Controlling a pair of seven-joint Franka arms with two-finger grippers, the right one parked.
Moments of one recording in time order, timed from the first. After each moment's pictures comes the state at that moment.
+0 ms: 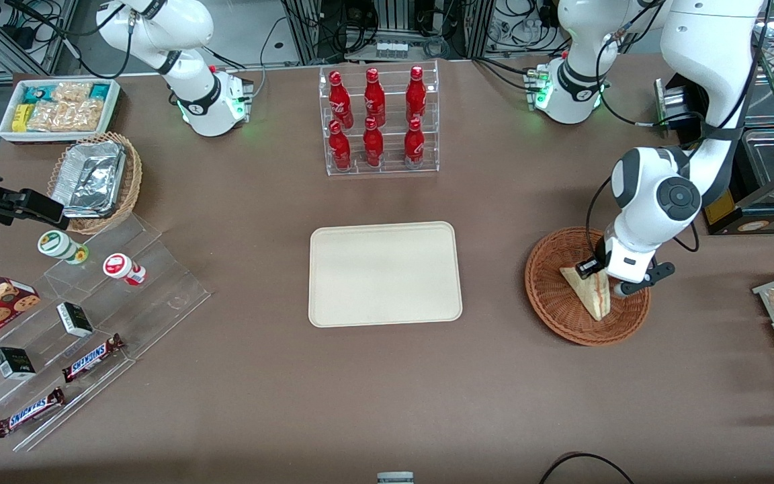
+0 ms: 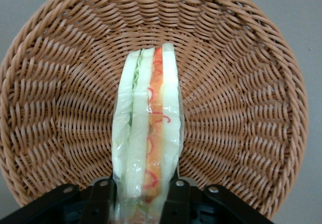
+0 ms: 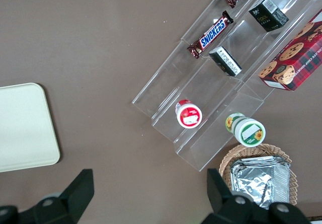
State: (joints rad) arm -0.02 0.25 -0.10 -2.26 0.01 2.54 -0.54
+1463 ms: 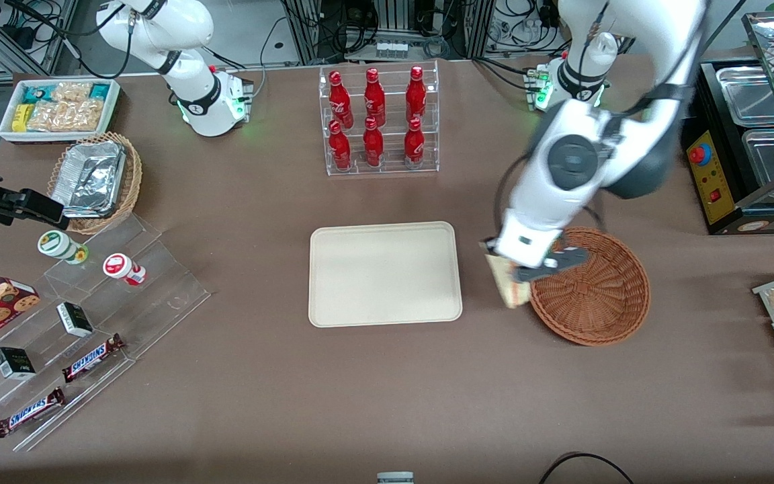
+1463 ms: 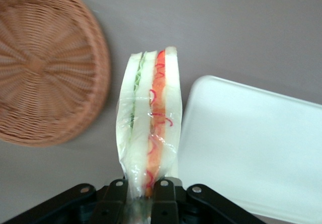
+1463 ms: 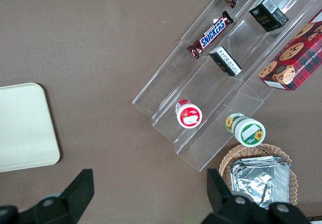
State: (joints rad) arm -0.41 0.30 -0.15 -1.71 0.01 1.97 -0.83
